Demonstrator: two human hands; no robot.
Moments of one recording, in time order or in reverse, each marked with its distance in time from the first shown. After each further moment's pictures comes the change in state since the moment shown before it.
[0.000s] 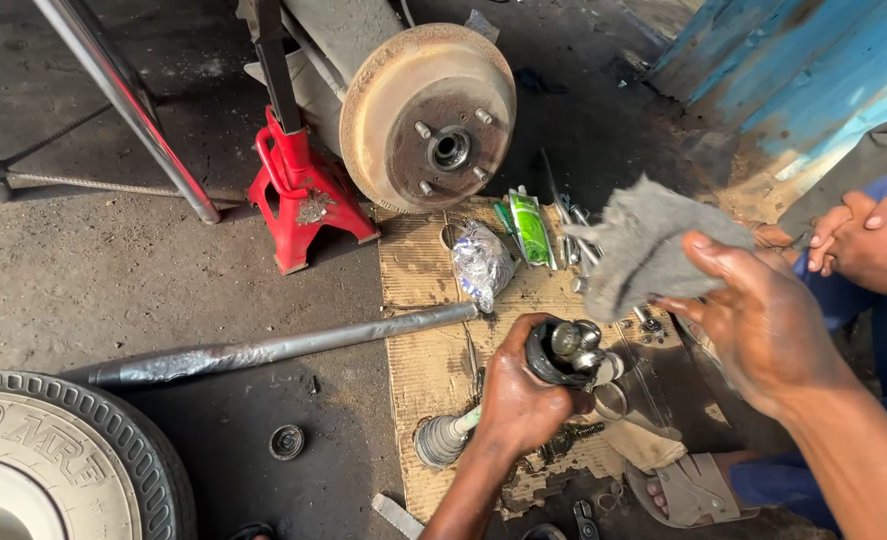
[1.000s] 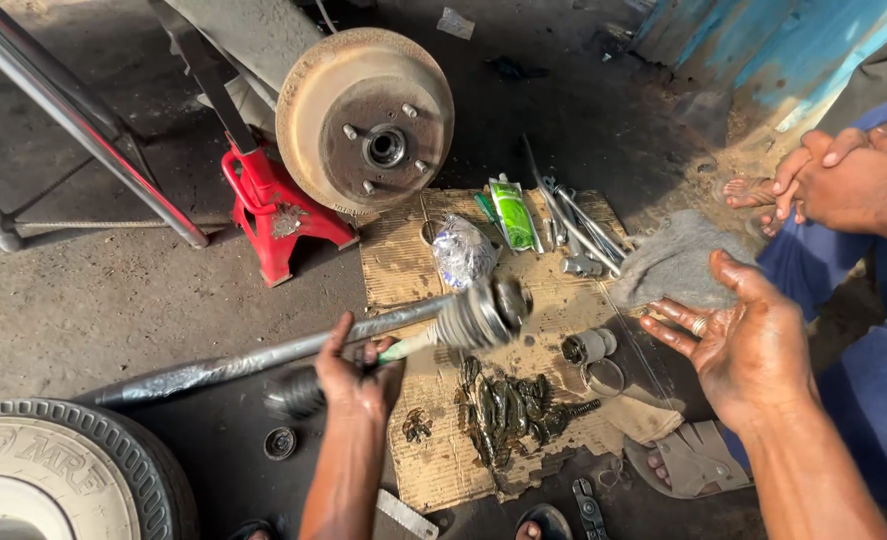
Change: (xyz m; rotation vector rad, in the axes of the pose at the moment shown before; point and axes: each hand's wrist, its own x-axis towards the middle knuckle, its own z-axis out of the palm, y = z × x) left_hand 0.039 -0.091 -0.096 -1.490 0.746 -0.379; right_hand -0.038 0.042 -0.049 0.431 0.470 0.251
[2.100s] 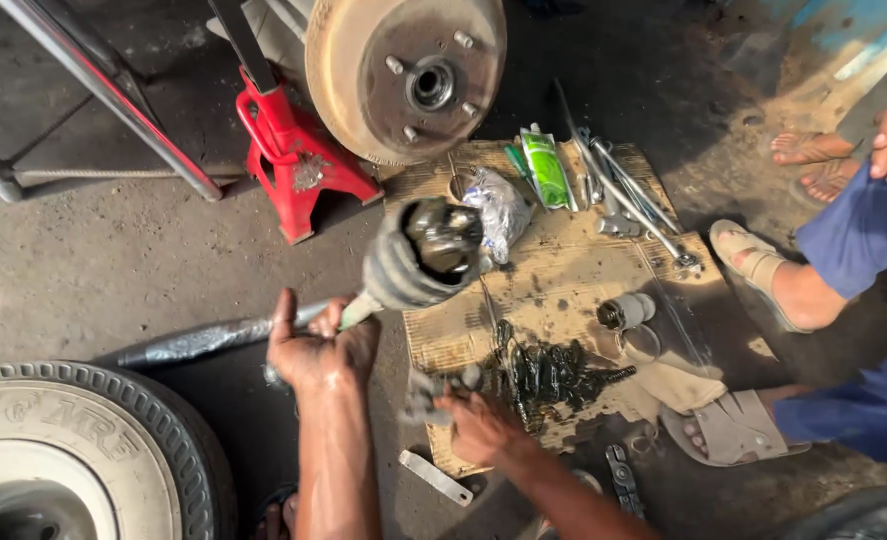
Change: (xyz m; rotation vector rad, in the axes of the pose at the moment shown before) left_hand 0.001 0.080 -0.009 -0.471 -0.171 -0.038; right_hand -0.035 0.310 0.103 -1.724 -1.030 0.010
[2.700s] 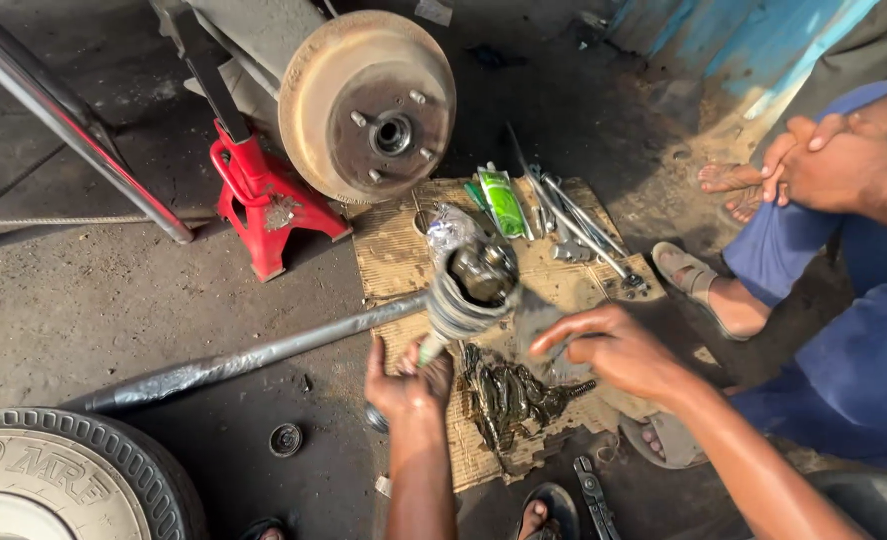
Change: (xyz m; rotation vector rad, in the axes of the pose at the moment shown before) left_hand -0.004 -0.100 -0.081 0.021 0.205 -0.070; right_hand -0.135 0.122 -0.152 0.599 0.393 -0.247
